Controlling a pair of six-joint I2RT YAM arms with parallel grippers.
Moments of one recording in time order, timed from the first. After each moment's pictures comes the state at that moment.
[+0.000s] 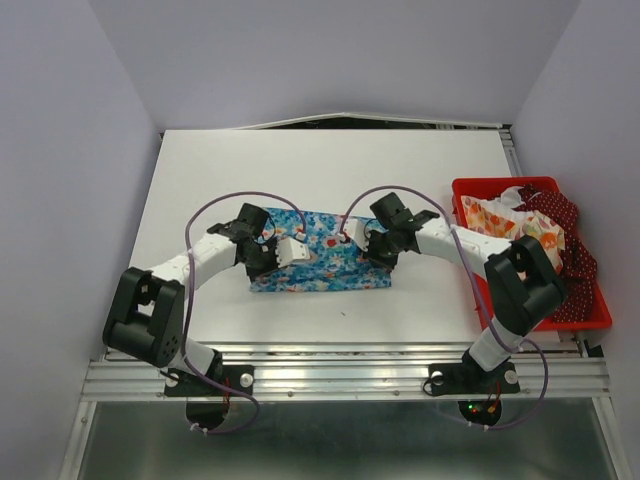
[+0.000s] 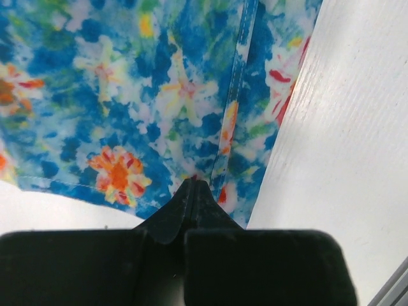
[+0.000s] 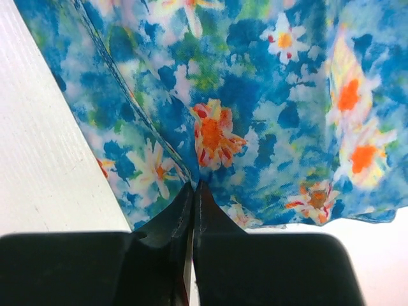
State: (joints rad) left arm -0.39 1.46 0.82 -0.59 0.32 0.95; right arm 0.58 1.67 1.05 -0.52 -0.29 -0.71
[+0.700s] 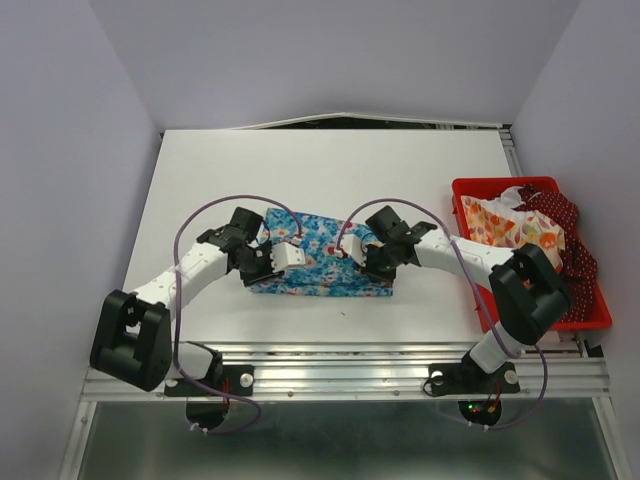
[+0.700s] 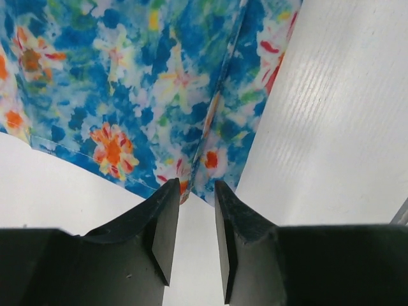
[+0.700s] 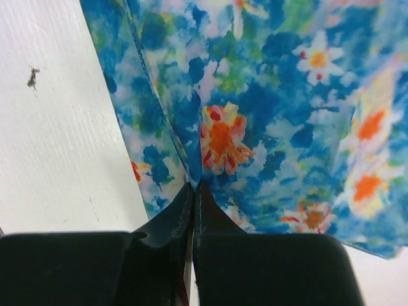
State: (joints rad) left arm -0.39 1.31 0.80 -0.68 0.29 0.97; right arm 0.64 1.61 1.00 -0.56 -0.31 -0.69
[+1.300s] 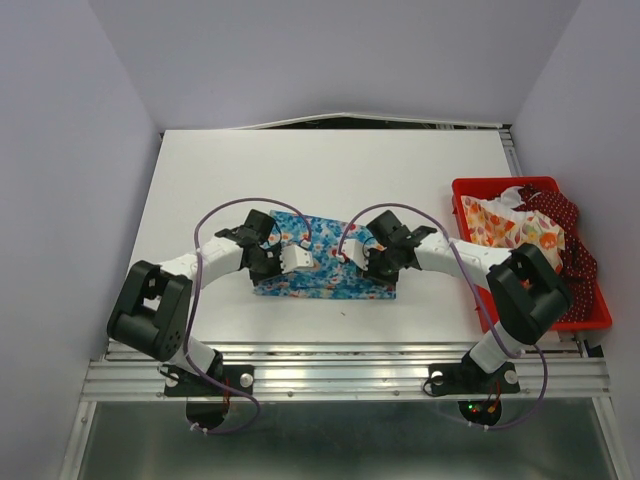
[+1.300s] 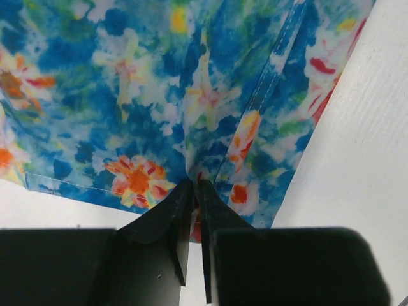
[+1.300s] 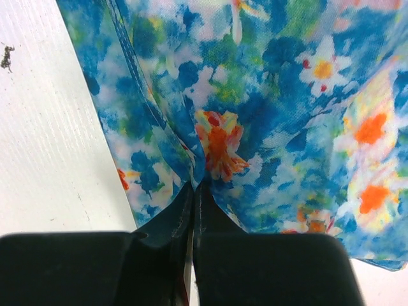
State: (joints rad) left arm -0.43 1.49 0.78 -0.52 0.27 0.96; right arm 0.65 1.61 0.94 -0.51 -0.28 -0.71
